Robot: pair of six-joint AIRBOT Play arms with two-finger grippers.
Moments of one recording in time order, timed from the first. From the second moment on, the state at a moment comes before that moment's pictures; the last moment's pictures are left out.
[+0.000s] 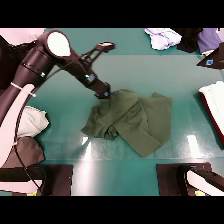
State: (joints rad) left arm -0.47 -1.53 1.75 1.12 -1.51 -1.33; right arm -0.14 -1.12 1.75 -1.05 1.68 1.59
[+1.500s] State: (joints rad) left arm -0.10 -1.53 1.09 0.87 -1.12 -1.05; right arm -0.13 -1.12 1.75 -1.12 1.73 1.59
